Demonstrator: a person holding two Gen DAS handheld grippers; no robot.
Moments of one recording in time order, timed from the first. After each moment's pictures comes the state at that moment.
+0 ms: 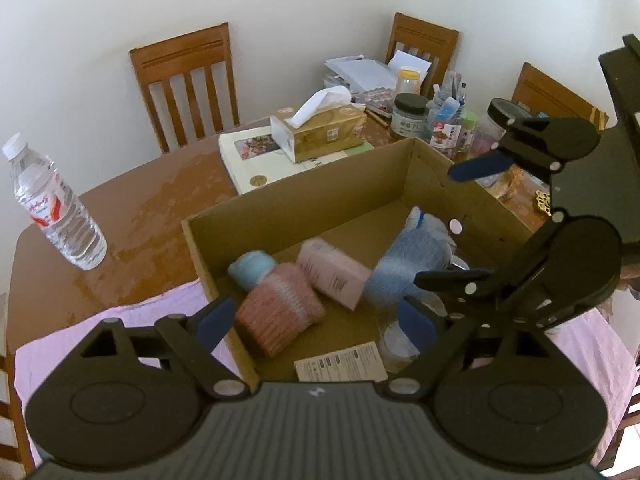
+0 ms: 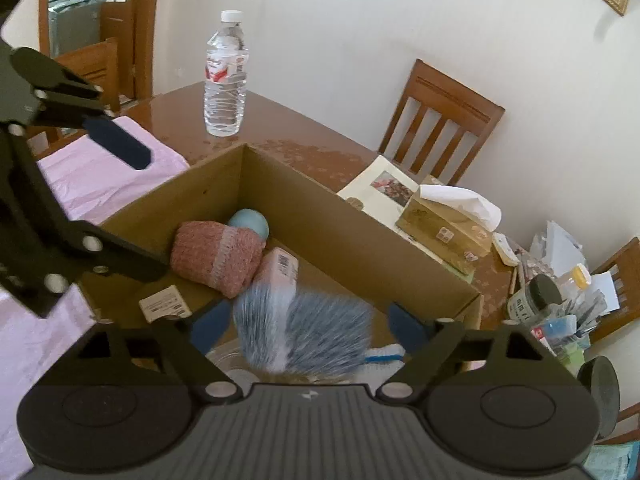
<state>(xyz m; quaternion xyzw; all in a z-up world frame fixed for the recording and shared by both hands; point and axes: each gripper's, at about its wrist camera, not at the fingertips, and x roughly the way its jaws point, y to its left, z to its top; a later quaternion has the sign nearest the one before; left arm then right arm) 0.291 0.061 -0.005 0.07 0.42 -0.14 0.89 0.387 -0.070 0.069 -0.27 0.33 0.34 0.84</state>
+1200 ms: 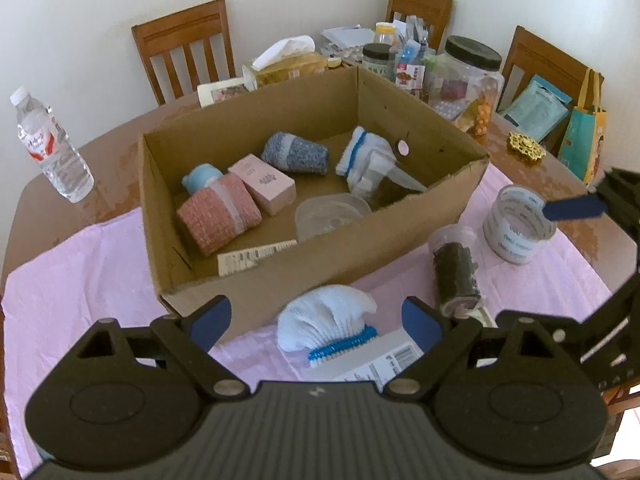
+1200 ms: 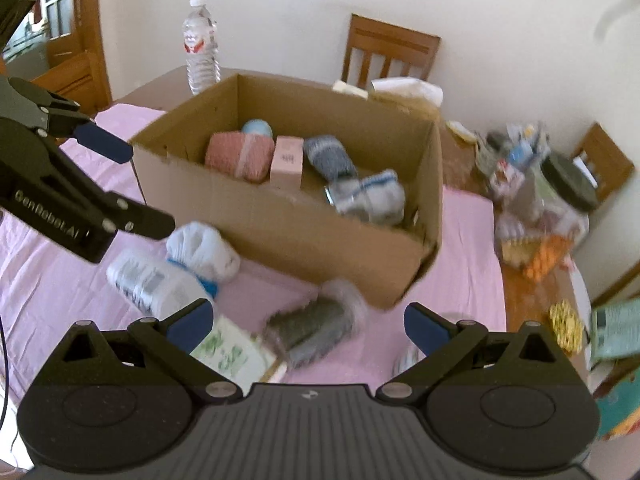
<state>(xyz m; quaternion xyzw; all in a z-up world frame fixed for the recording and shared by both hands) 0.201 -0.004 -0.040 0.08 0.45 -0.12 0.88 0.252 -0.174 0.037 -0.17 0.38 0.26 0.87</state>
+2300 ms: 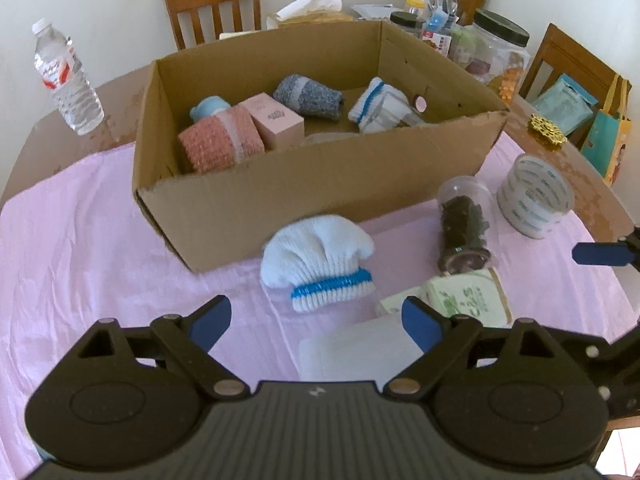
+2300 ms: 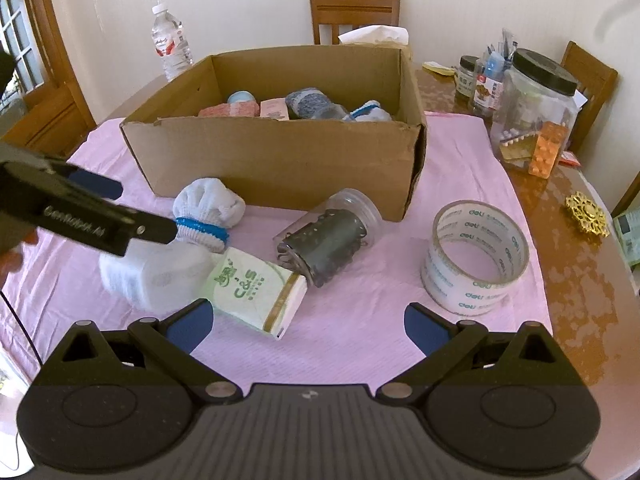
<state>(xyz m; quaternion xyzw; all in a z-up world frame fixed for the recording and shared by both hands) 0.173 -0.007 -0.076 0.03 0.48 -0.07 0.87 0.223 -0.208 0.001 -0.07 0.43 0.25 0.87</state>
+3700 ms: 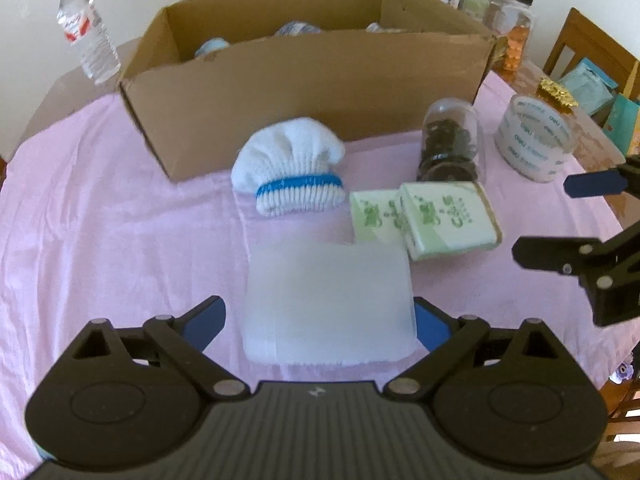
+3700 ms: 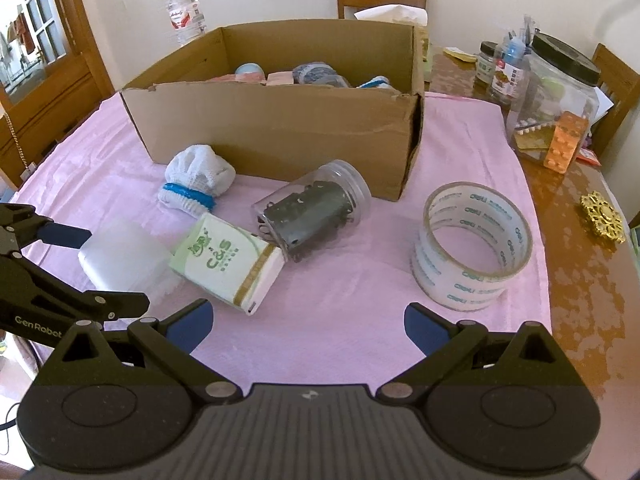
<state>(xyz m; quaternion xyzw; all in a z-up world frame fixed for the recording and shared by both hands) 0.130 -0.040 -0.112 0.03 0.50 -0.03 0.86 0.240 -0.227 -0.015 -0.10 0.44 0.29 0.84</state>
